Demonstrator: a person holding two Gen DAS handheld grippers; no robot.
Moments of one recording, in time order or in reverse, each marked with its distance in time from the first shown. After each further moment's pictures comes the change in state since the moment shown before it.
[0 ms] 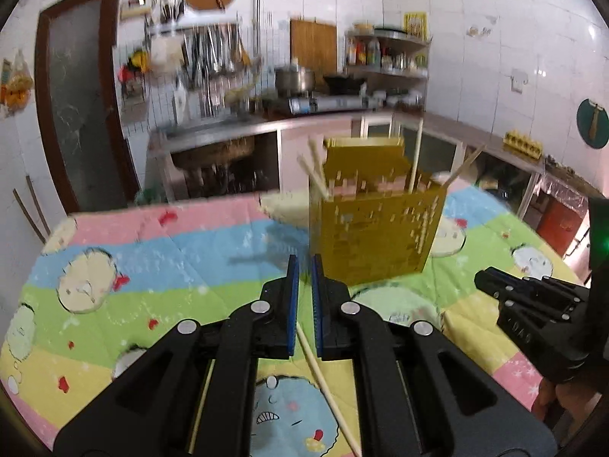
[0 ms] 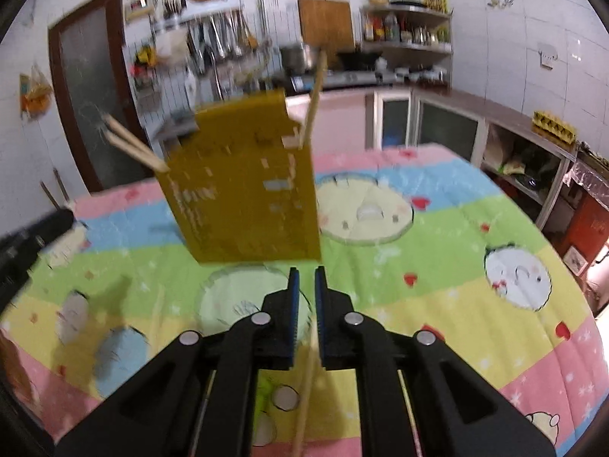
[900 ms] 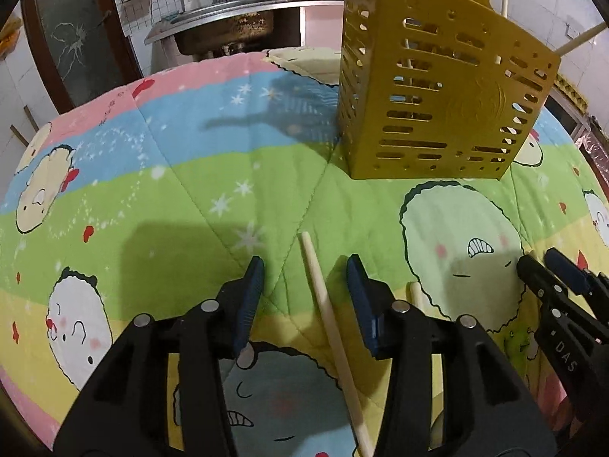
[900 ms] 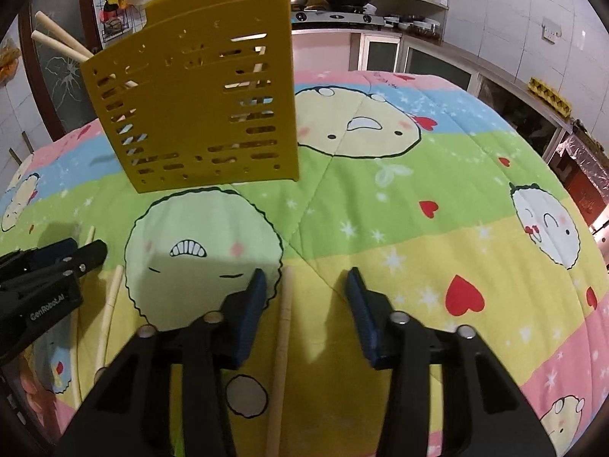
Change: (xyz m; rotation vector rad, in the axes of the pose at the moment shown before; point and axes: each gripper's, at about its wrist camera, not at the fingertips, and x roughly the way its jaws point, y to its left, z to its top) left arm 0.118 0.005 -0.054 -0.079 0.410 0.076; right arm 0.058 0.003 -0.029 -0.009 0.190 -0.092
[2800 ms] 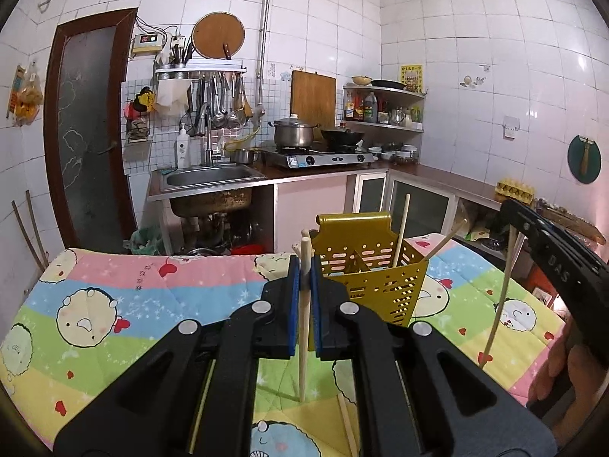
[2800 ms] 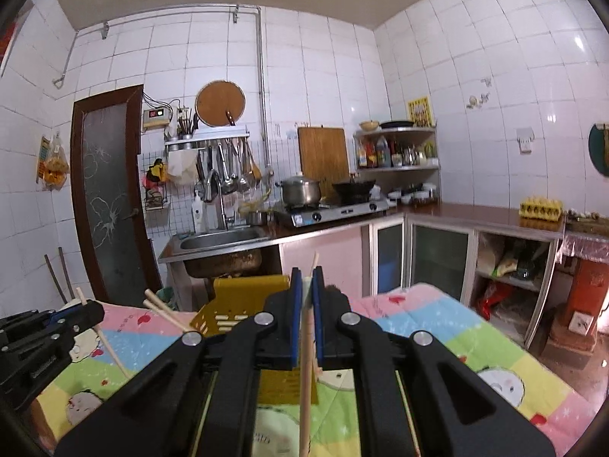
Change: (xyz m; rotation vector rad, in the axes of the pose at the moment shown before) left arm -0.175 0.002 0.011 0.043 -0.651 -0.112; right arm -0.164 -0.017 0.063 0.035 -0.763 0.101
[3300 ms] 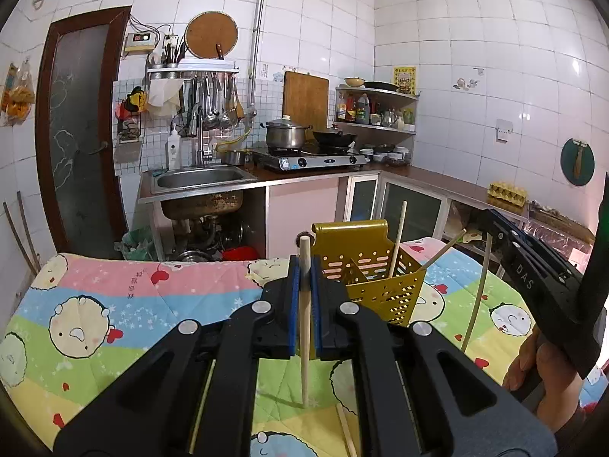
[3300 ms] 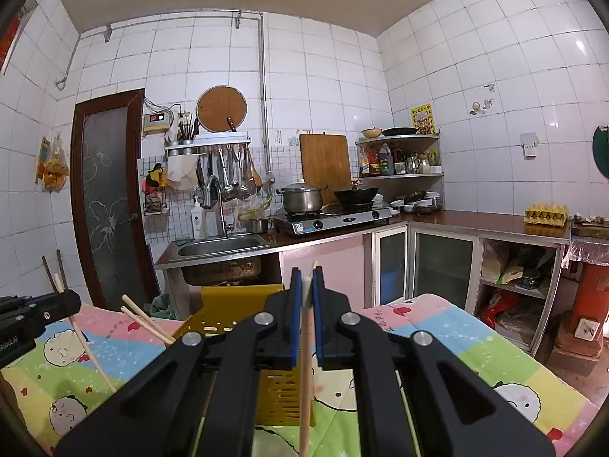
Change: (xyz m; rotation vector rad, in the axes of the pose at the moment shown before) left arm 0.006 0.008 0.011 0.001 -0.005 -0.037; right arm 0.024 -0.002 -0.011 0.007 -0.026 0.015
